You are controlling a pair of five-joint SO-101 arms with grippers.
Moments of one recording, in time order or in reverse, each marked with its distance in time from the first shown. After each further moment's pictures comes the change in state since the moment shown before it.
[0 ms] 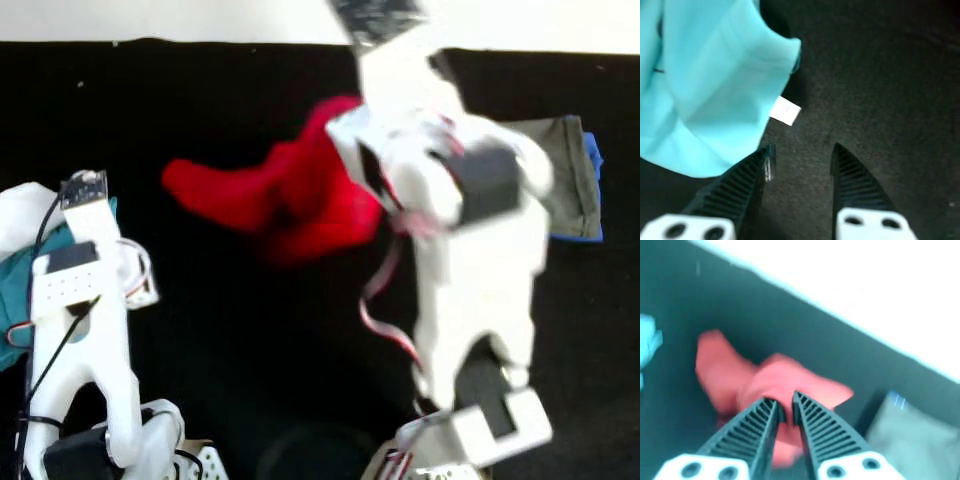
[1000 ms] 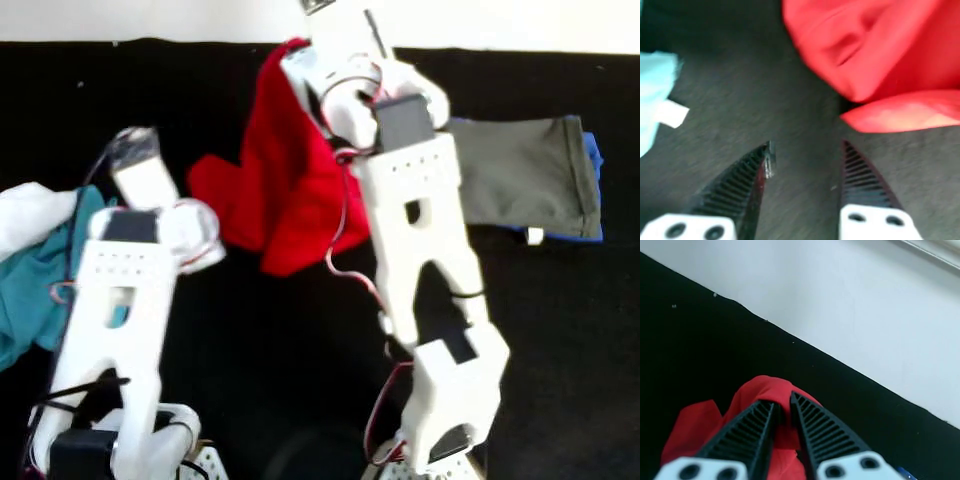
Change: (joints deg) left arm 20.6 0.0 -13.2 4.3 24.5; right arm -1.0 21.7 0.0 -26.4 0.0
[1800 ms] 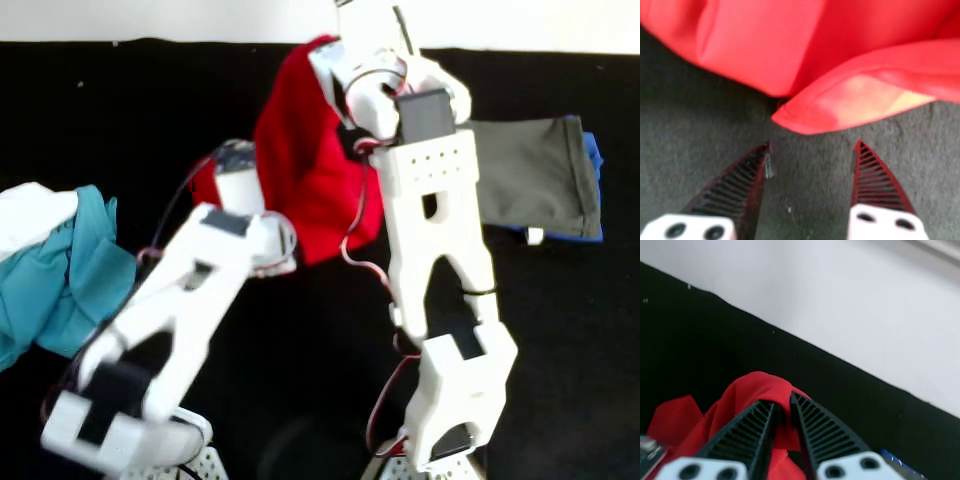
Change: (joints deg) left arm 15.6 21.6 -2.5 -14.5 2.4; right arm 4.1 0.0 0.0 1.9 0.0
